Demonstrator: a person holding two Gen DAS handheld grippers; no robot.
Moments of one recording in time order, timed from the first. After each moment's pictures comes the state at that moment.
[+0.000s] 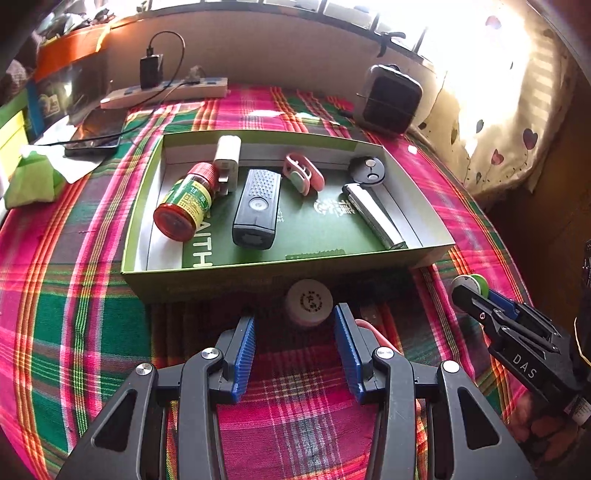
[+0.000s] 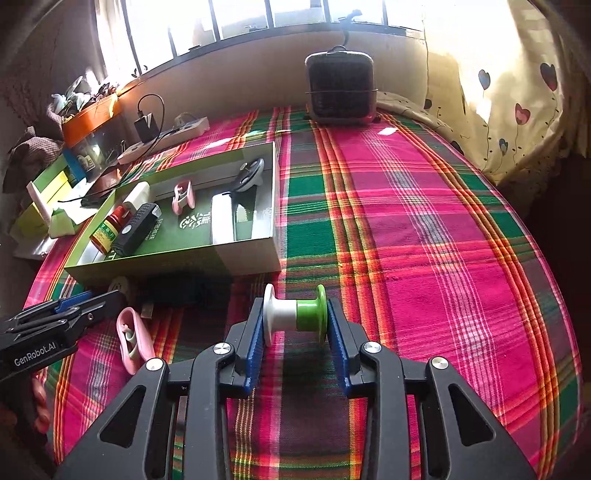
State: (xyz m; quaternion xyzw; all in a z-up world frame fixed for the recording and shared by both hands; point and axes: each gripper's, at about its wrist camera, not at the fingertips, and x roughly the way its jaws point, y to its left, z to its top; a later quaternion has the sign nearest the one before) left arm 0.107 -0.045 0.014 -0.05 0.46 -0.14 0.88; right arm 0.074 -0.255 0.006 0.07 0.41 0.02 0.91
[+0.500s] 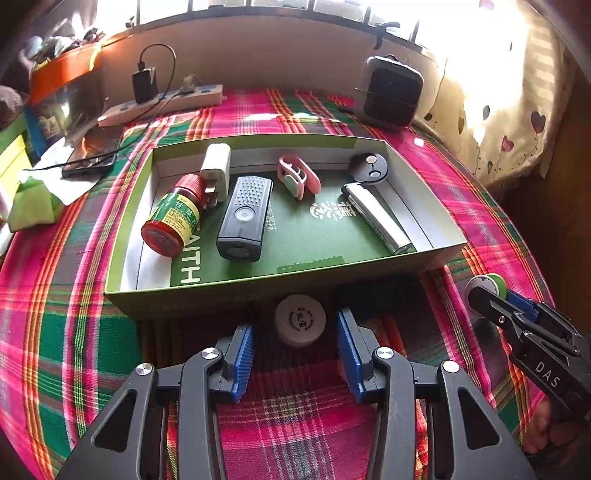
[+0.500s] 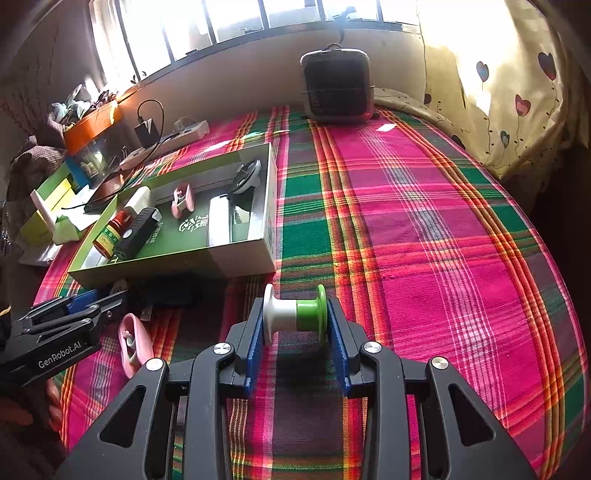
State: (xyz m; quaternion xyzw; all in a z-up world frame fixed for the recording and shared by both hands) left arm 0.114 -0.063 0.012 -0.01 0.45 -0.12 0.88; right arm 0.074 -0.262 0.005 0.08 0.40 0.03 0.91
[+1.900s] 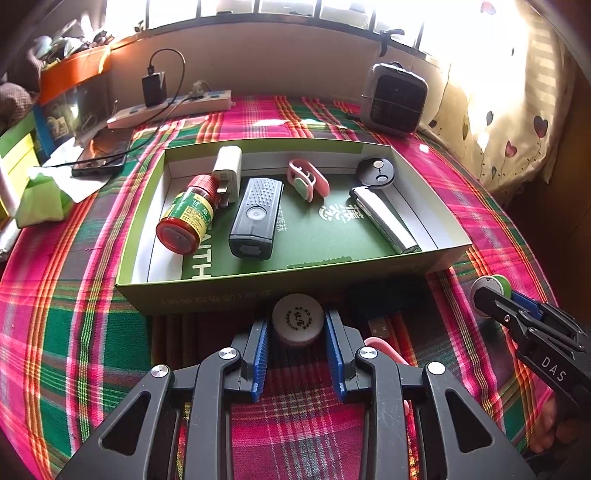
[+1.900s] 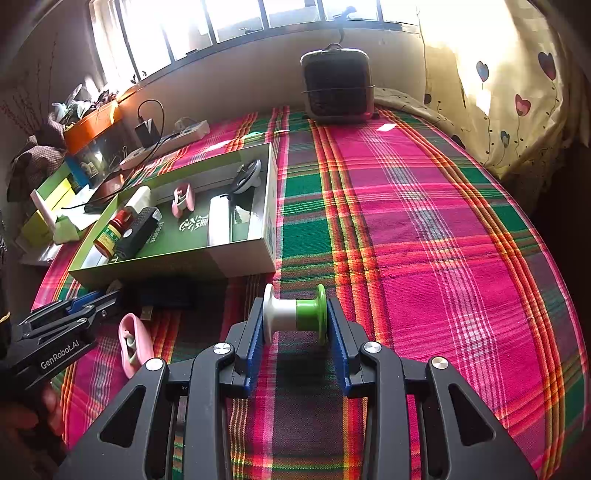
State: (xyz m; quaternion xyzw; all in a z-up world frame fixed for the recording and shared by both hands) left arm 0.107 -0.061 0.013 -0.01 0.44 -0.10 0.89; right arm 0.073 -0.261 0.004 0.08 0.40 0.03 0.91
